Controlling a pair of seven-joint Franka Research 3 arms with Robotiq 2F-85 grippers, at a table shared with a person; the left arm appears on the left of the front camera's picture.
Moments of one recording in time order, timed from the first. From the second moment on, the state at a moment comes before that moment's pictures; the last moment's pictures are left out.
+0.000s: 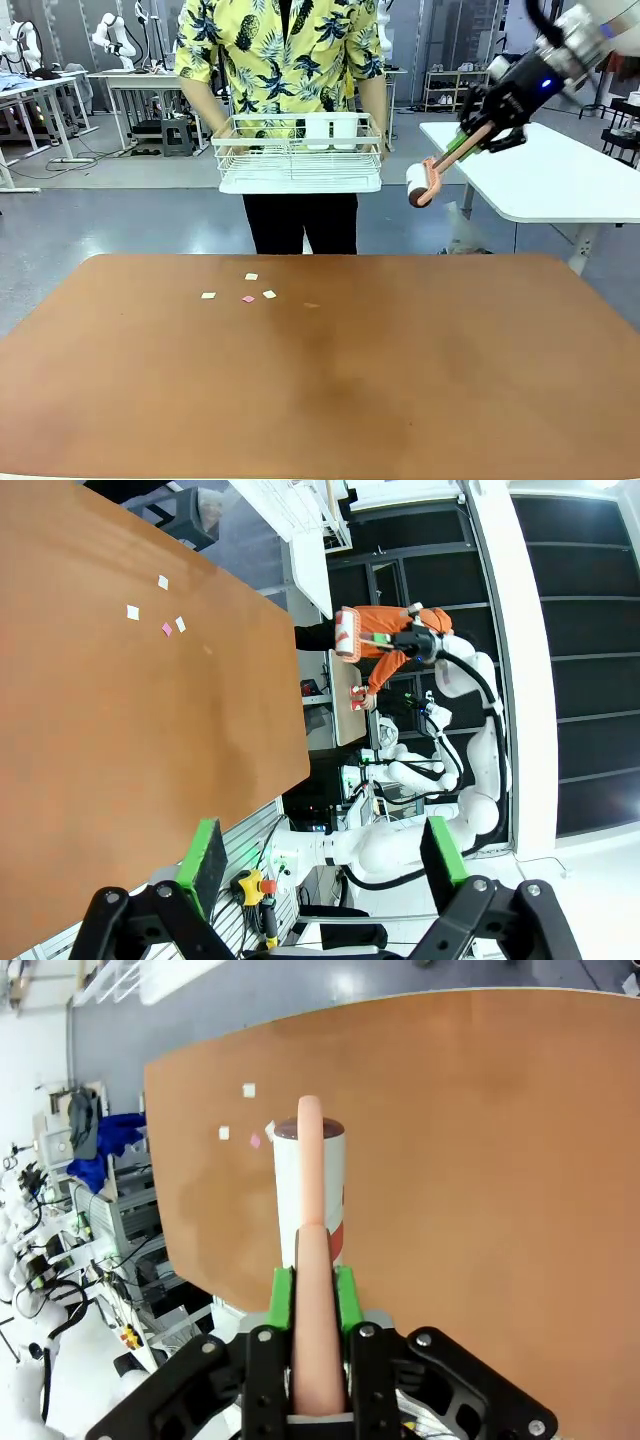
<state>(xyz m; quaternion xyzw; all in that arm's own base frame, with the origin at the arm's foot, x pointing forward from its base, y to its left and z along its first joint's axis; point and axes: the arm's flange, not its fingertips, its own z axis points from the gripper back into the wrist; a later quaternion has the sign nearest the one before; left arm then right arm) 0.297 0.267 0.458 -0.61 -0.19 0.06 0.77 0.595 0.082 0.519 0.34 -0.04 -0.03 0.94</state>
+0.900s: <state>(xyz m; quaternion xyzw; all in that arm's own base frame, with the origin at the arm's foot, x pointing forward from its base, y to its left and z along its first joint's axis) 0.297 0.267 0.458 -0.61 -0.19 0.06 0.77 0.610 0.088 0.509 0.34 -0.03 -0.05 0.94</state>
